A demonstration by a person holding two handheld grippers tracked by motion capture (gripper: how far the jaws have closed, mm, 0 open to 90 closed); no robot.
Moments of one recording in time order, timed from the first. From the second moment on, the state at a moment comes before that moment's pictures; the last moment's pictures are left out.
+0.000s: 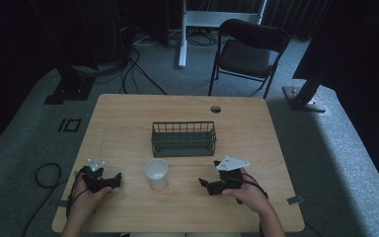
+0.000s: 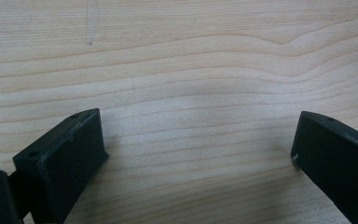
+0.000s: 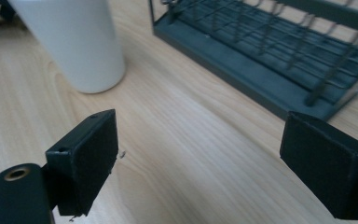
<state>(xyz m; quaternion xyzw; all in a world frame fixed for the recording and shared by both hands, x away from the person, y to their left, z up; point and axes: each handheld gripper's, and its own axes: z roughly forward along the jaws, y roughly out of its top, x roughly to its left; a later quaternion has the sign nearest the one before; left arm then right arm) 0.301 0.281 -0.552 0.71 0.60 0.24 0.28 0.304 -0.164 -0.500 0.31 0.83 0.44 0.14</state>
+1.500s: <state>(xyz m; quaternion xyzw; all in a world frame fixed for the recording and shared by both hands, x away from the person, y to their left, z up) 0.301 0.281 -0.552 0.71 0.60 0.24 0.28 0.305 -0.079 -0.506 0.23 0.84 0.48 0.11</state>
